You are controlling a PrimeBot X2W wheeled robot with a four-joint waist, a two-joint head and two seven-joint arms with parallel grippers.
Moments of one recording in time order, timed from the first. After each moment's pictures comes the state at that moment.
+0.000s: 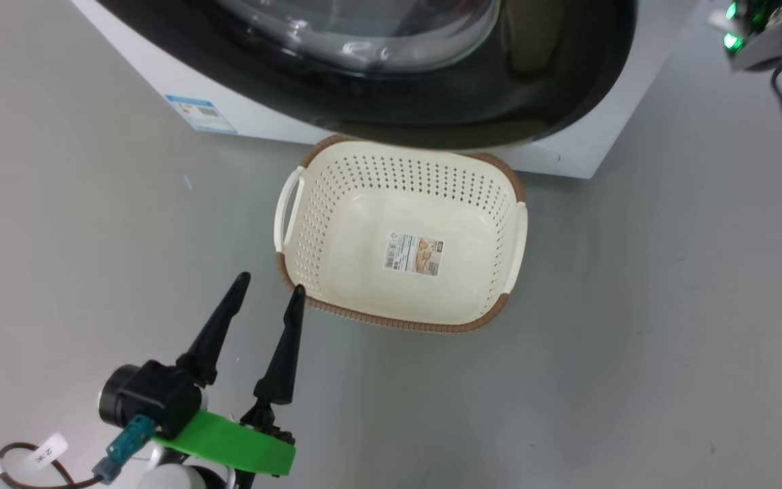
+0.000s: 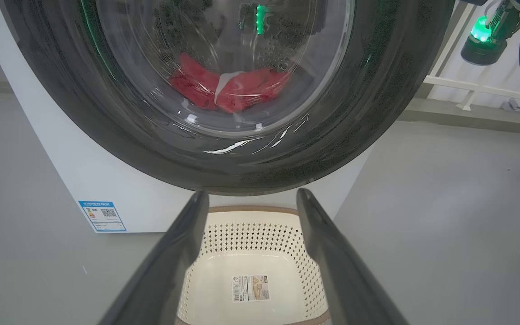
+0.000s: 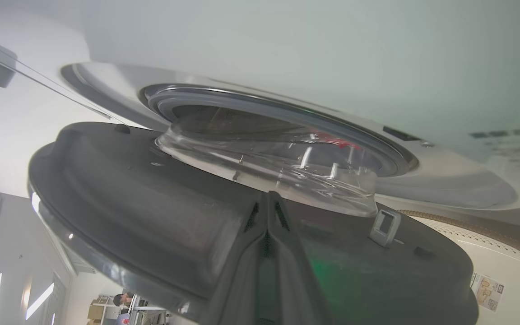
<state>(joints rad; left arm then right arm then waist) -0.24 0.07 -0.20 0.17 -0.27 -0.13 -0.25 -1.25 -0.29 0.28 0.82 1.61 0.12 0.73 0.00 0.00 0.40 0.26</state>
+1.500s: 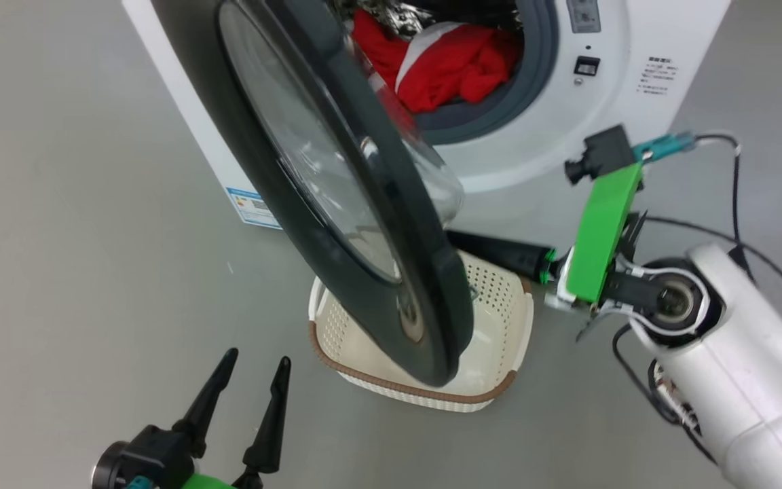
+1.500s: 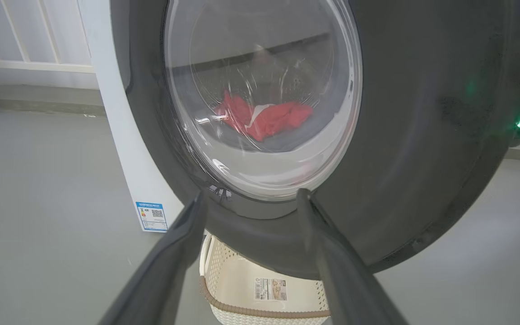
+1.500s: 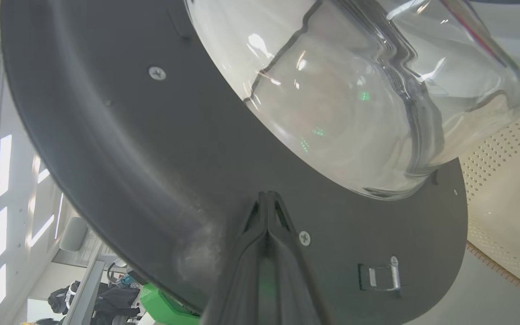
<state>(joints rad) -0.08 0.07 -0.16 0.19 -0.25 -0.13 -0.25 -0.68 -0.21 0.44 0.35 1.55 0.12 0.71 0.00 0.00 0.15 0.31</state>
